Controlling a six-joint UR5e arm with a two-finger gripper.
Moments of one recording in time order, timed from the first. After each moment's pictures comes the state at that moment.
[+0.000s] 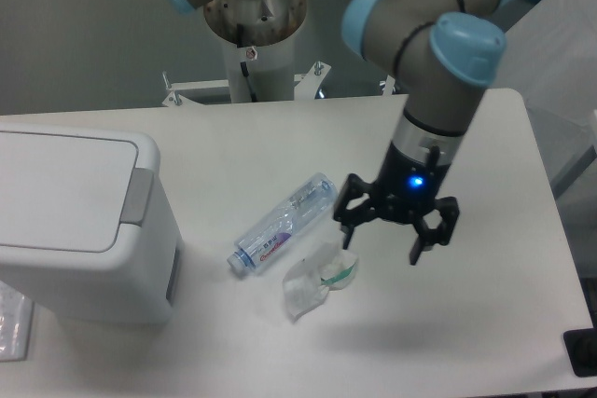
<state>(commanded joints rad) 2.54 -1.84 -1.47 -1.05 1.05 0.58</state>
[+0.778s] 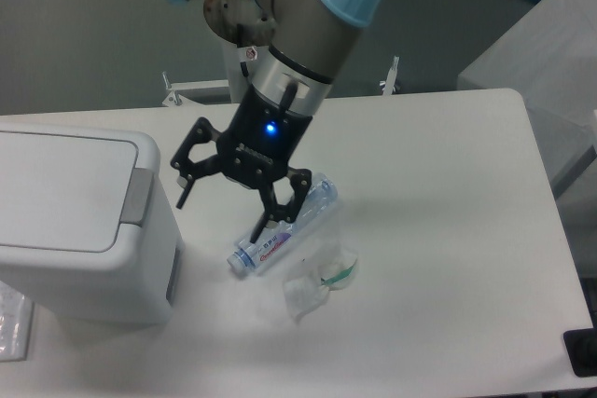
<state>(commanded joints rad) 2.43 -1.71 -1.63 -1.02 0.85 0.52</state>
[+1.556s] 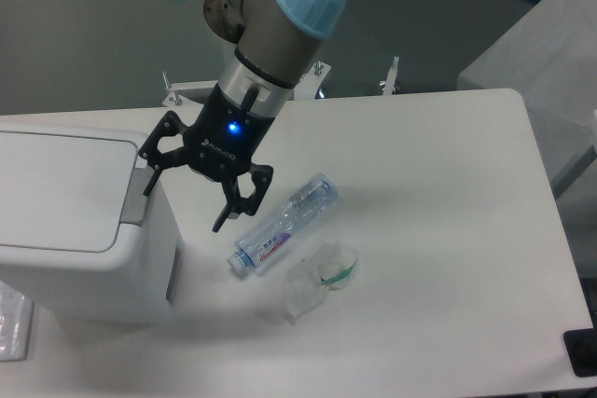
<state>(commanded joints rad) 2.39 -1.73 -1.65 -1.01 0.85 0.51</state>
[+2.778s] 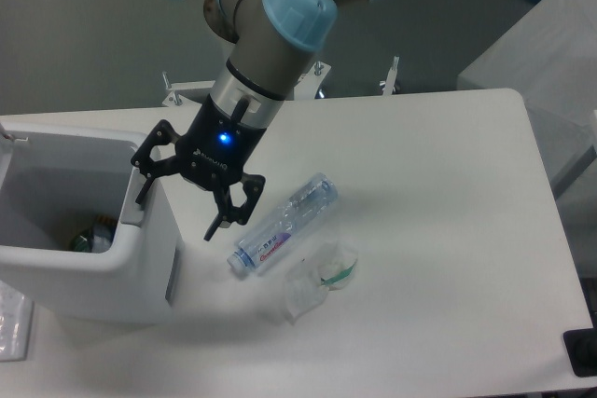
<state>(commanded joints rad) 2.38 -1.74 -1.58 -0.94 0.85 0.52</state>
